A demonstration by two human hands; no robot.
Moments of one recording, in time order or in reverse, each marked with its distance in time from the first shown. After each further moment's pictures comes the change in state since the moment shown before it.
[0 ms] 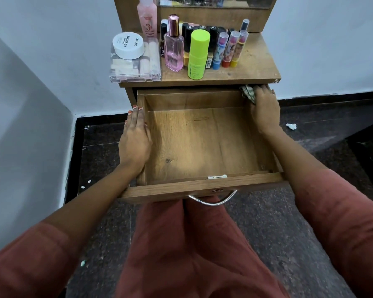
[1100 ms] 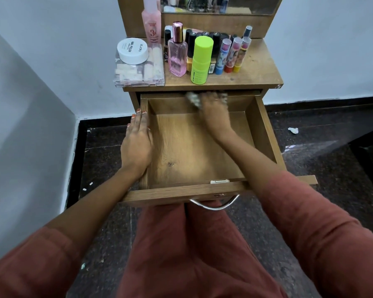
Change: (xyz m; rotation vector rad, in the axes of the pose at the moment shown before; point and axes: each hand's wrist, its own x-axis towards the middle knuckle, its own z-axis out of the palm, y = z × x) left_hand 0.000 -0.001 -0.002 0.023 -0.012 0.011; right_hand -0.010 -0.104 0.032 0.007 -0.139 -0.229
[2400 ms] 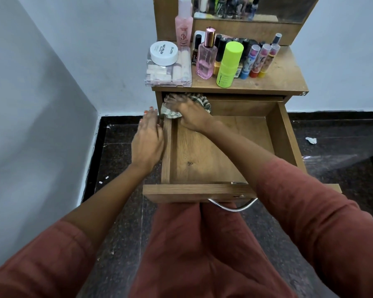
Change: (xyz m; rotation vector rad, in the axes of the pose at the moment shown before) left_hand -0.005 -0.016 -0.026 -0.087 0.032 -0.032; right_hand 0.017 -0.087 -0.009 0.161 -0.394 -0.457
